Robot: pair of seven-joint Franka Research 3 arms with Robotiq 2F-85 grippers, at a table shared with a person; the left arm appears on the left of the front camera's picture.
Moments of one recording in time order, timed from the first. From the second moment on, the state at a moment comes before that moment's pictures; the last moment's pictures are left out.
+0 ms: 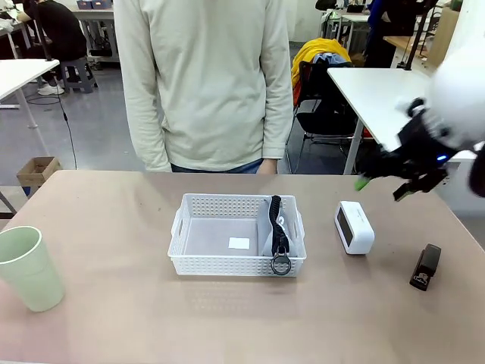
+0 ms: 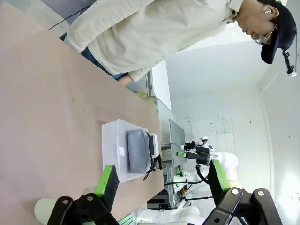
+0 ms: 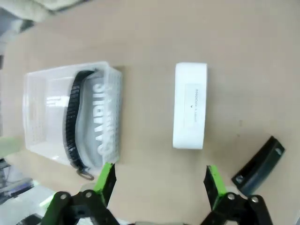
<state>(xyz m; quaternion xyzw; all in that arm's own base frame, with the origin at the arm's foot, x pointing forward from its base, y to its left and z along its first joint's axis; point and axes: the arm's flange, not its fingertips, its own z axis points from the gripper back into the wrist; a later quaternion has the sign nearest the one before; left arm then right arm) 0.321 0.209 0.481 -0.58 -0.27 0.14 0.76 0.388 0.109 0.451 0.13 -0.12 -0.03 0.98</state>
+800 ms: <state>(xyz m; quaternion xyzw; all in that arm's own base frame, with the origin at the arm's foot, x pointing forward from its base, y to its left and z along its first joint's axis) 0.321 0.209 0.481 -0.58 -0.27 0.14 0.76 0.469 0.117 0.336 0.01 -0.08 -0.06 0.99</state>
